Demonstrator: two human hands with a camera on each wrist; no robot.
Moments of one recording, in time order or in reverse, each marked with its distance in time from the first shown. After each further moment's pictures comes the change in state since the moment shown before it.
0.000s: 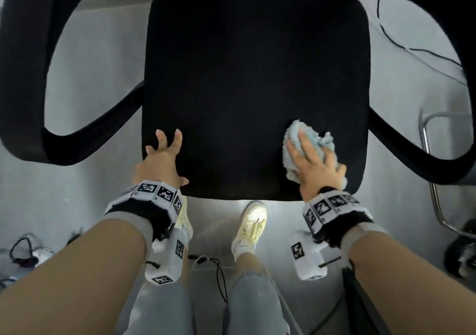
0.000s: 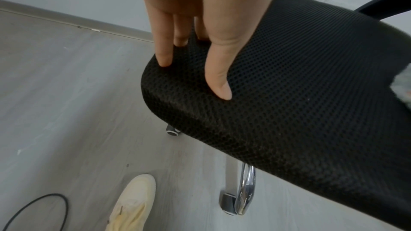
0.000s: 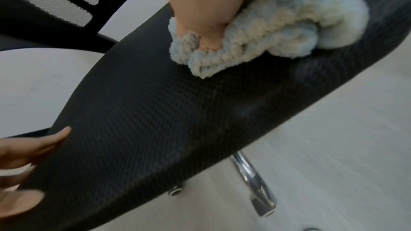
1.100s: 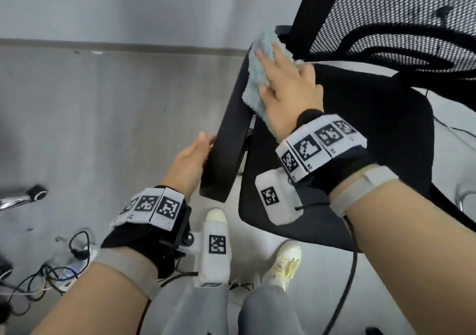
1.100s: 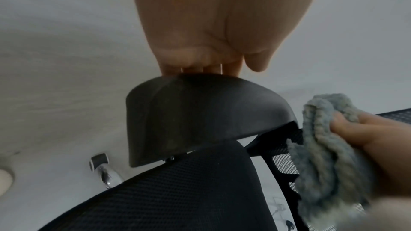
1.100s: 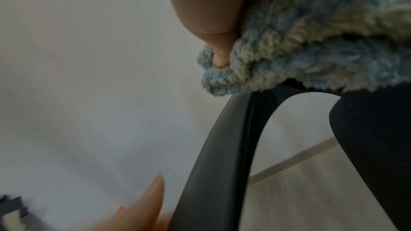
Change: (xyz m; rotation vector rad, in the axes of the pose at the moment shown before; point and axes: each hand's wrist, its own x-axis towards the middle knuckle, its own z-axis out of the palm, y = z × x) left_hand -0.063 -0.126 -0.121 -1.473 0.185 0.152; right_hand 0.001 -0.274 -0.216 0.346 0.479 -0.453
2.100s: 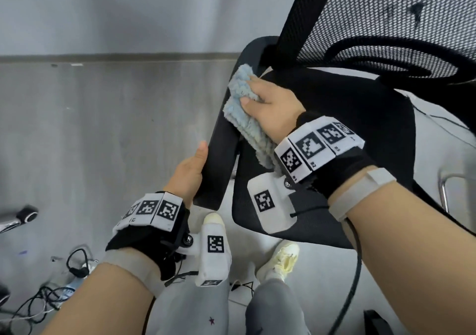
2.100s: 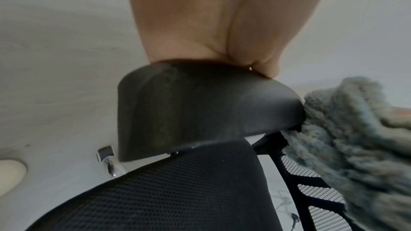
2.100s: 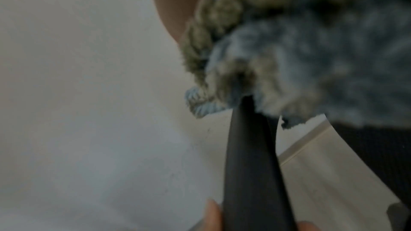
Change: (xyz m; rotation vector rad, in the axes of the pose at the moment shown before) left_hand 0.017 0.023 0.007 0.125 -0.051 -0.208; right_hand 0.017 -0.005 -0.017 0.362 -0.248 0.105
